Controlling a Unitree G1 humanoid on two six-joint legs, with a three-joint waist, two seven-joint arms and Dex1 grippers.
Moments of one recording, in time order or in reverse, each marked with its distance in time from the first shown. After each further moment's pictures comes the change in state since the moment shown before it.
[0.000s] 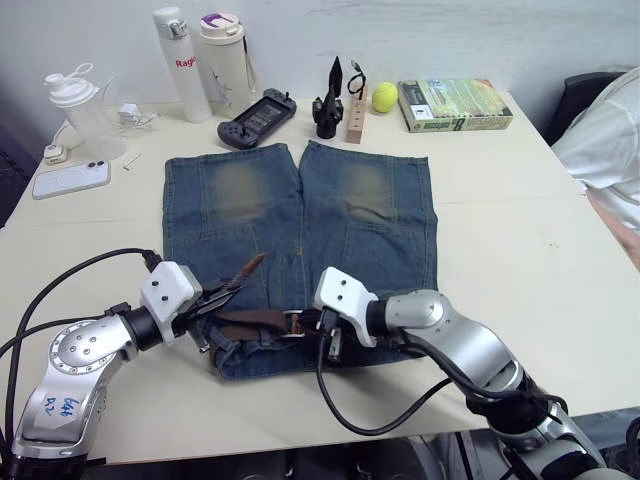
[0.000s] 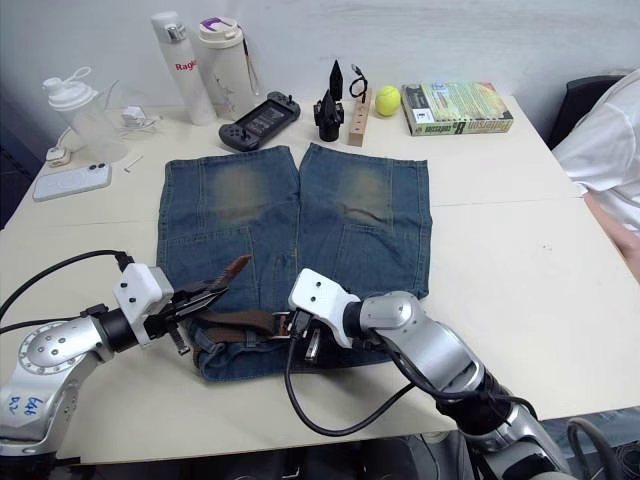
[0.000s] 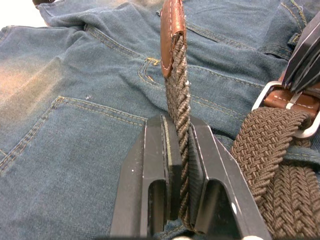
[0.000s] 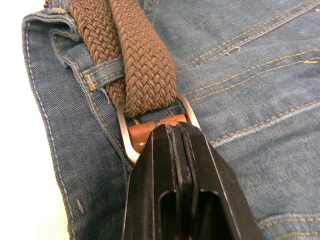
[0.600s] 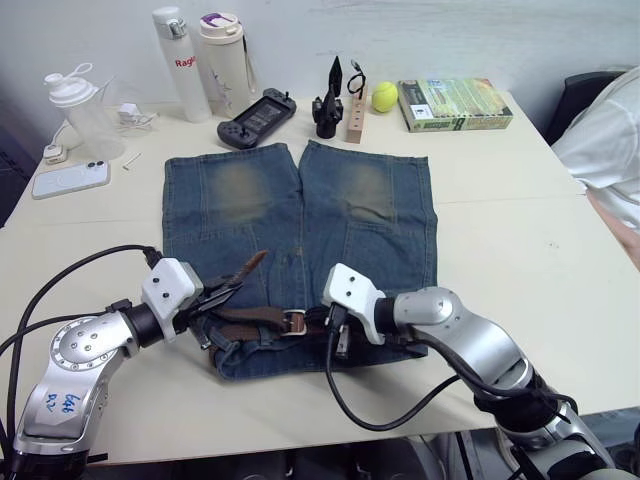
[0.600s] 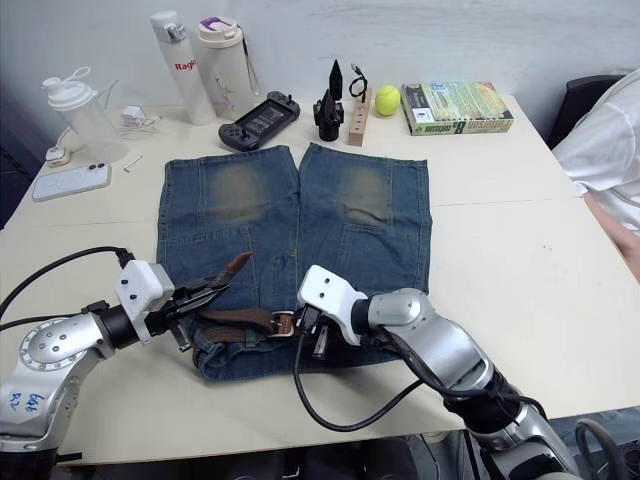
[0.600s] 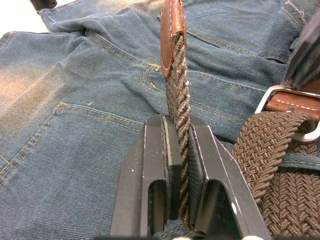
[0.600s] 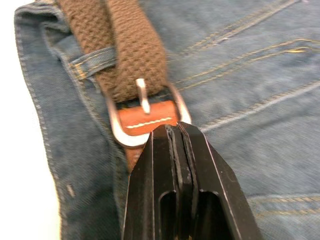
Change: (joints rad) left arm -0.019 0.000 -0.002 0.004 0.001 0.004 0.000; right arm 0.006 -0.020 0.001 -0.017 0.021 0.005 0.008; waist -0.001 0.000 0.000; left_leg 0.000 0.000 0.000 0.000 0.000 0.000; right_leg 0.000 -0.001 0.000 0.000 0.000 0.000
